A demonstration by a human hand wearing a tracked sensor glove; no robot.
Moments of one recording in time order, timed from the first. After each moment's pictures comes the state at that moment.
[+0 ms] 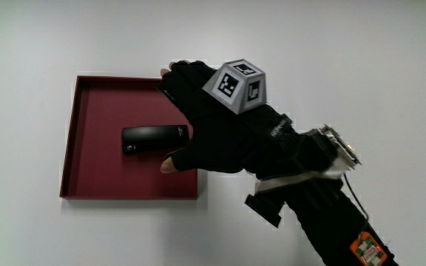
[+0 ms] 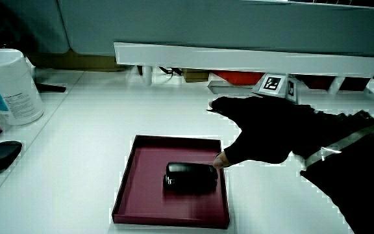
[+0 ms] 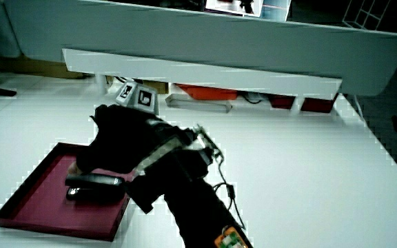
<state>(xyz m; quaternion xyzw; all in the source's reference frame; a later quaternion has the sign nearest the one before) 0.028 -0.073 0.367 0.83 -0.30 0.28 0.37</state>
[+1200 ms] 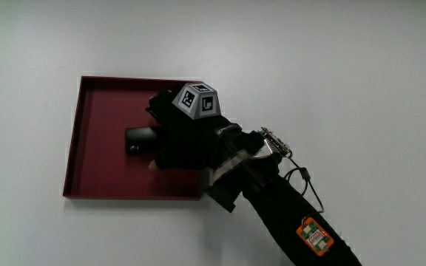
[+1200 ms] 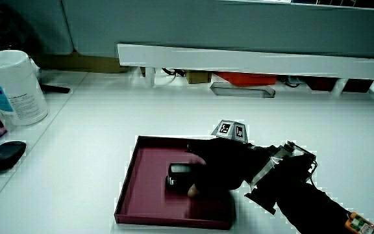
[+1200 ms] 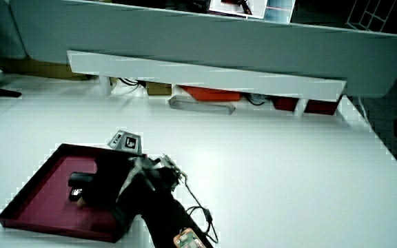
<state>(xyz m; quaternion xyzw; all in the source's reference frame) -0.026 -0.072 0.500 0.82 -0.25 0.26 0.44</state>
